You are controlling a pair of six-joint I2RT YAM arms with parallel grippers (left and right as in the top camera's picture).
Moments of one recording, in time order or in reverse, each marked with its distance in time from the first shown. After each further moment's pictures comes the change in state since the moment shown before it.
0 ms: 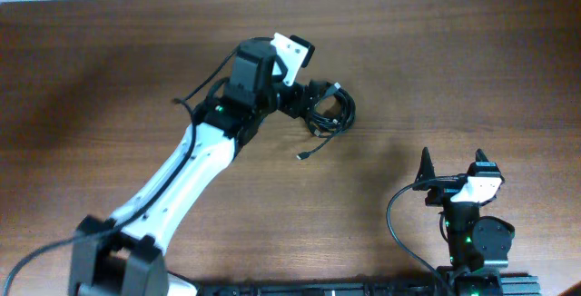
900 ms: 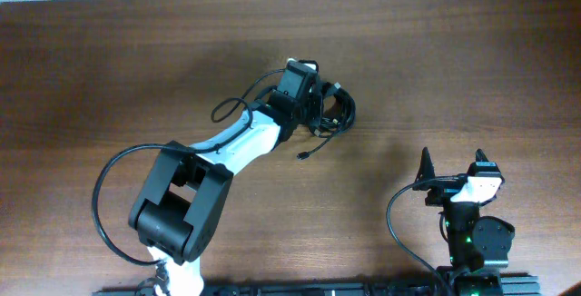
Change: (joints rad) left arm -0.094 0.347 0.014 0.095 -0.229 -0.367; right arm 0.000 0.000 0.000 0.000 0.000 0.000
